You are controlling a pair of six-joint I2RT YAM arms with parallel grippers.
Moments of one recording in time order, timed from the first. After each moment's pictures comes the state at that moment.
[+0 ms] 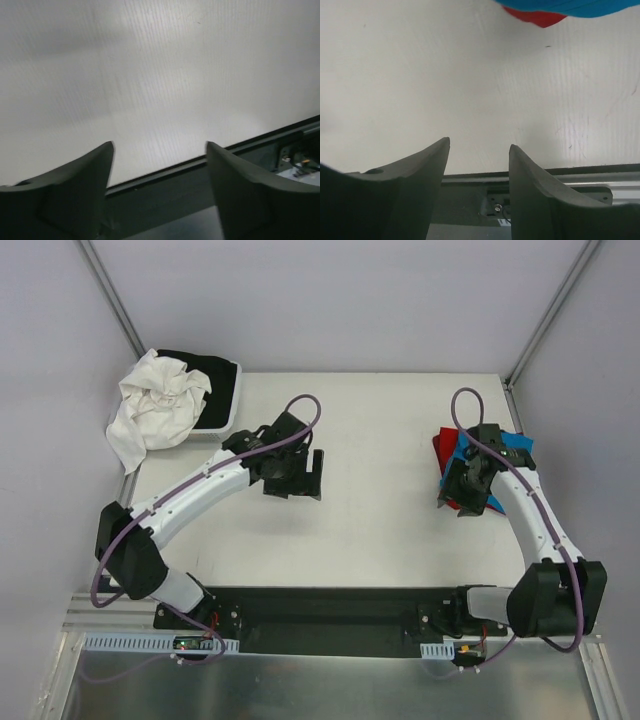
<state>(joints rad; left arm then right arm) -0.72 1.51 1.35 -0.92 0.05 -0.59 0.06 1.28 1.06 -1.07 0.05 0.45</state>
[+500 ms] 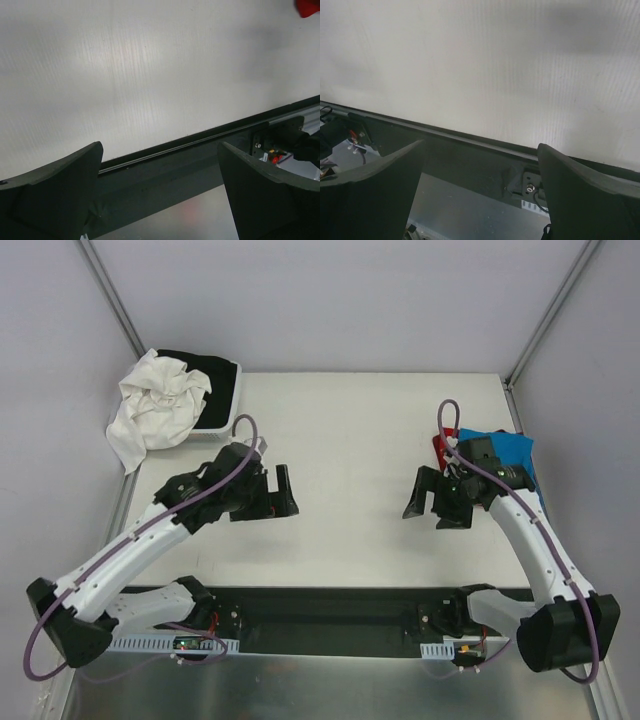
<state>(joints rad) -0.72 1.06 1.07 -0.91 0.02 -0.73 0.19 1.13 1.00 -1.08 -0.29 0.37</state>
